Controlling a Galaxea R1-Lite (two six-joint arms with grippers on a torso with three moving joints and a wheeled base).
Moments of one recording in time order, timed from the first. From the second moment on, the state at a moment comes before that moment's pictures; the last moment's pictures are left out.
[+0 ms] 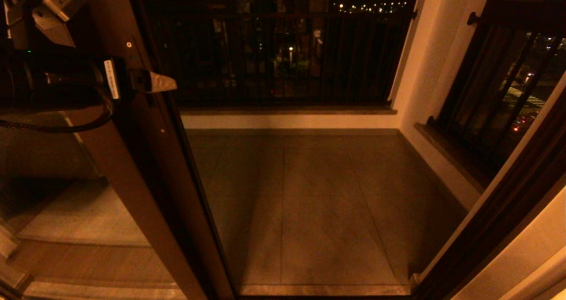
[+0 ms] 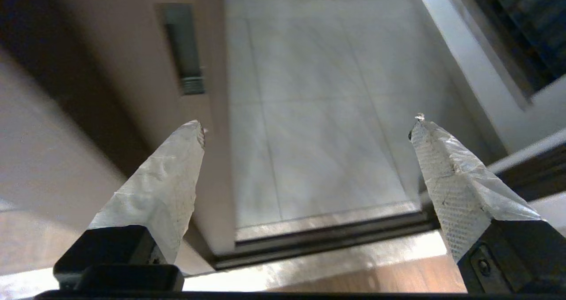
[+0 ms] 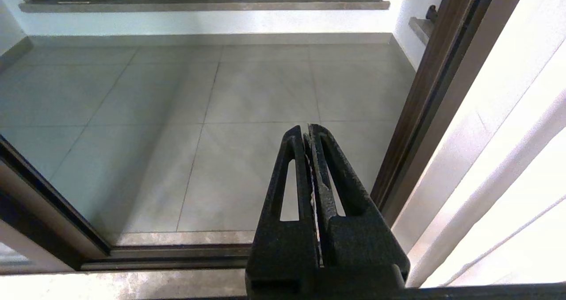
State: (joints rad) left arm -0.21 1.44 -1.39 0.20 -0.05 -0.13; right arm 0.00 0.00 0.00 0.00 0.01 -0.03
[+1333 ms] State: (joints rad) left arm -0.17 1.60 -1.42 0.06 -0.09 -0.12; right arm 0.00 0.00 0.00 0.00 0.01 -0.03
